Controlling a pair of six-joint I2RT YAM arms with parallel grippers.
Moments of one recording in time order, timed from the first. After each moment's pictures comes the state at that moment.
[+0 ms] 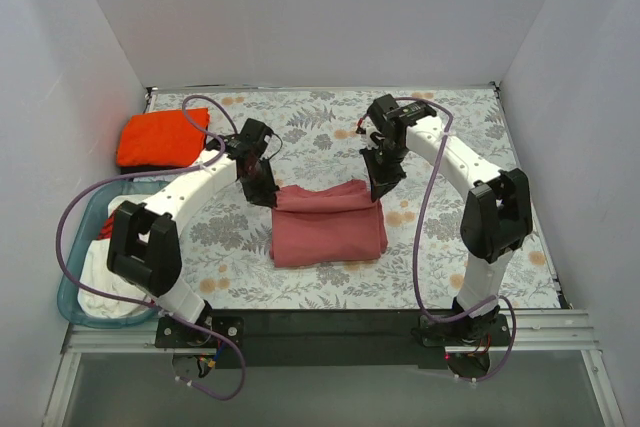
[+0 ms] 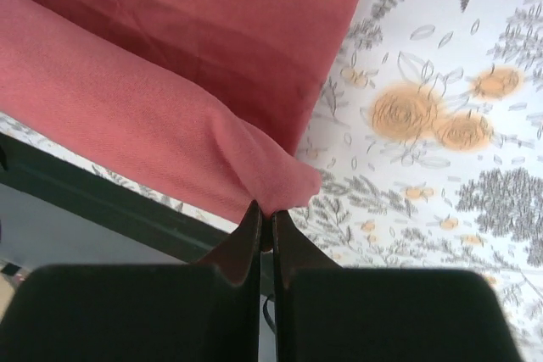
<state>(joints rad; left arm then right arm) -0.44 1.58 1.25 -0.91 0.03 -0.69 0.53 1.82 1.64 -1.23 -0.23 0.17</state>
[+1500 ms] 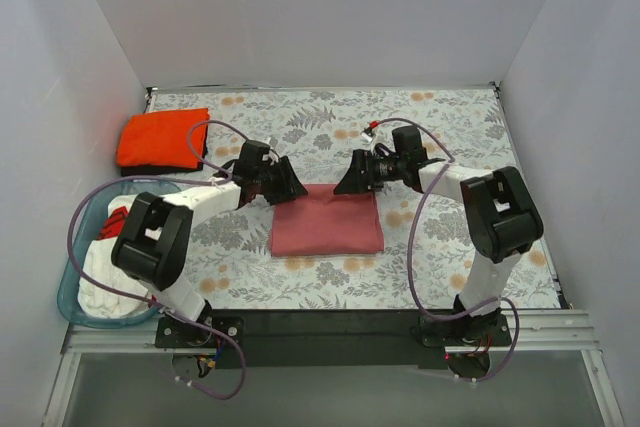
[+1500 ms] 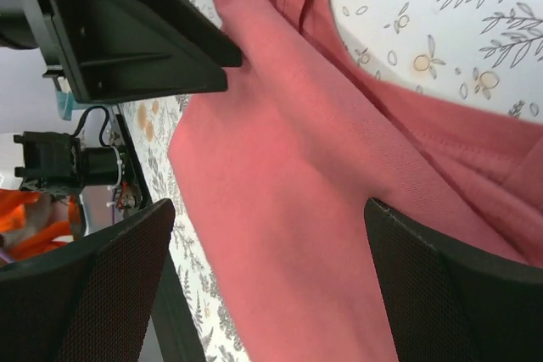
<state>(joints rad) -0.41 1.62 0.88 -0.06 0.29 -0.72 0.38 1.79 1.00 0.07 -0.89 0.39</state>
